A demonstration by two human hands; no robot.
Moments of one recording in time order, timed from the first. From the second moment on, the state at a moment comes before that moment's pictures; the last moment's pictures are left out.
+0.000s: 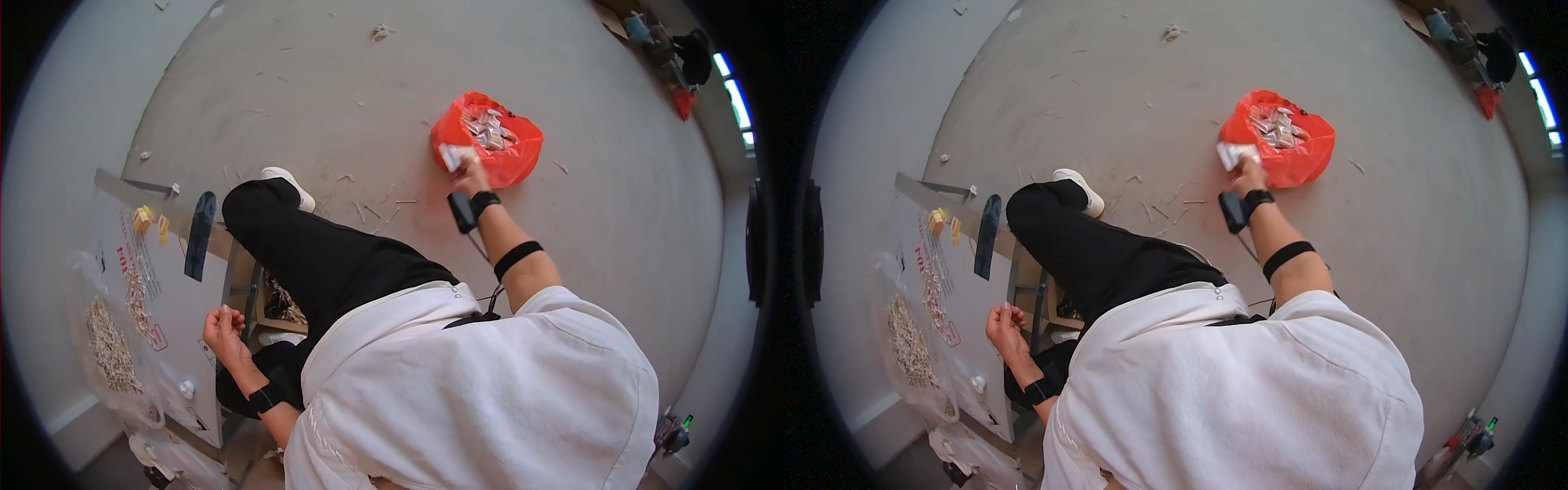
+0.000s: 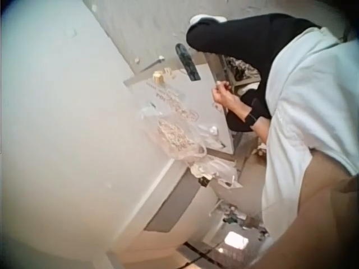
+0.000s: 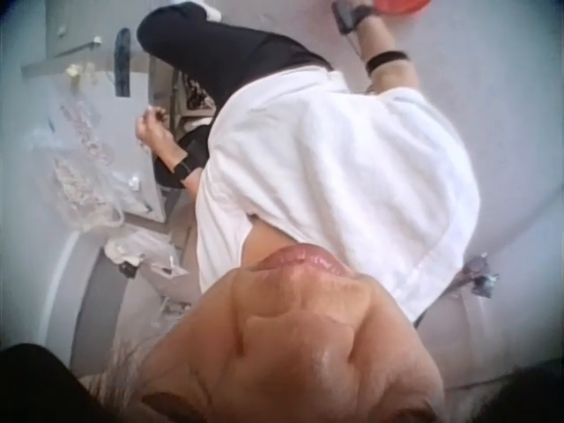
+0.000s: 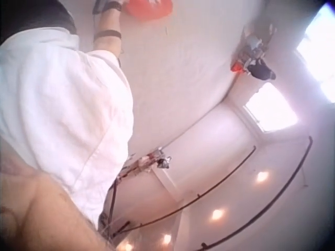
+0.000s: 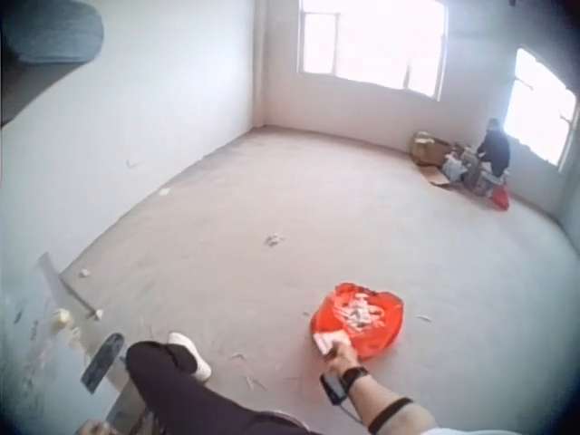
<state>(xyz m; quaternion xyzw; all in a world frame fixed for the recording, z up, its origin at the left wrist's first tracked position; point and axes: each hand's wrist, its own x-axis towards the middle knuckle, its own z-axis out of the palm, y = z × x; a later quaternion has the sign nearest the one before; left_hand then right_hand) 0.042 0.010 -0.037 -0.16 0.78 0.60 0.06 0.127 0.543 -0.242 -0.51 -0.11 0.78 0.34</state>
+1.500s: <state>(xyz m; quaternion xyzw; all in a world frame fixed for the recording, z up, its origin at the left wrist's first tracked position) 0.053 -0.152 -0.099 -0.25 0.89 0.29 -0.25 -0.143 0.077 -0.082 0.23 -0.78 0.55 -0.18</state>
